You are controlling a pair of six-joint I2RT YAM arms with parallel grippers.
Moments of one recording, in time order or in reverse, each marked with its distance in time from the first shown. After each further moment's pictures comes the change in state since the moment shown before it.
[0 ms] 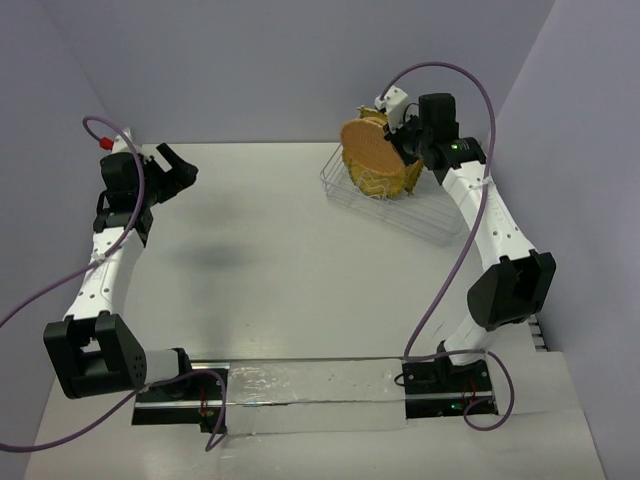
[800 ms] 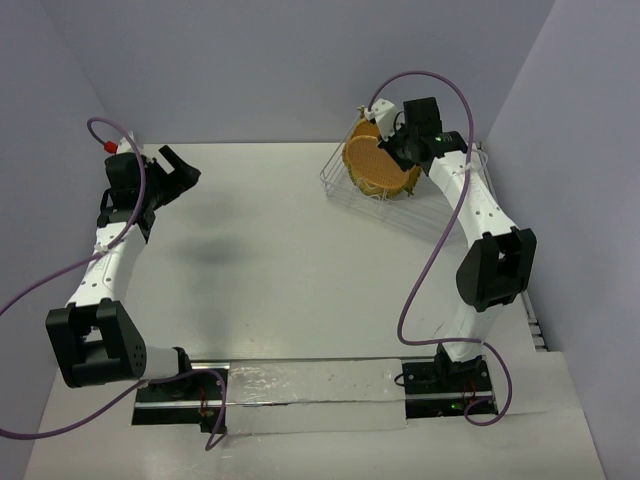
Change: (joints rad) left arm 0.008 0.063 0.000 -0.005 0.012 -0.042; right arm 0.001 0.160 0.066 -0.109 0.114 -0.088
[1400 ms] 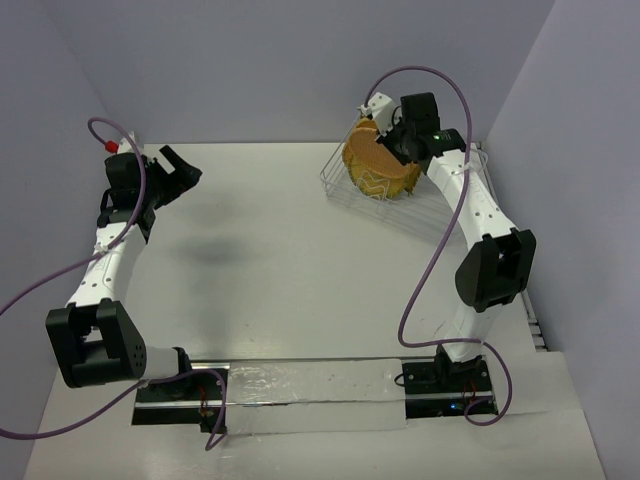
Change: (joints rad) left arm 0.000 0.000 -0.003 0.008 0.021 0.000; right arm 0.029 0.000 0.034 0.021 0.063 -0.034
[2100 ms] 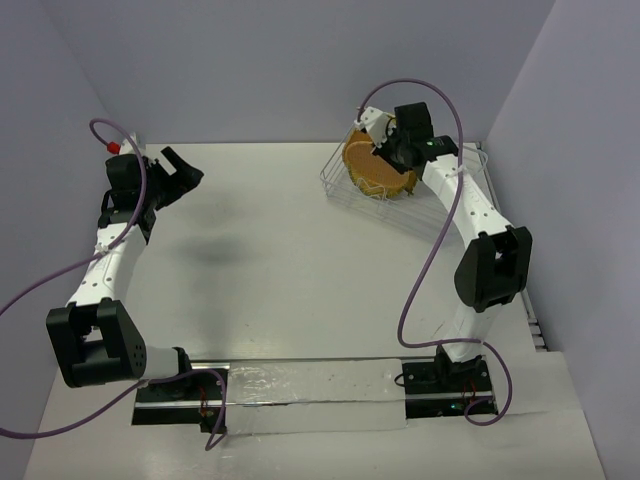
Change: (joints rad) left arm 0.000 0.001 -0.011 0.007 0.019 0.000; right arm 0.013 0.001 -0.078 0.022 -0.003 -0.078
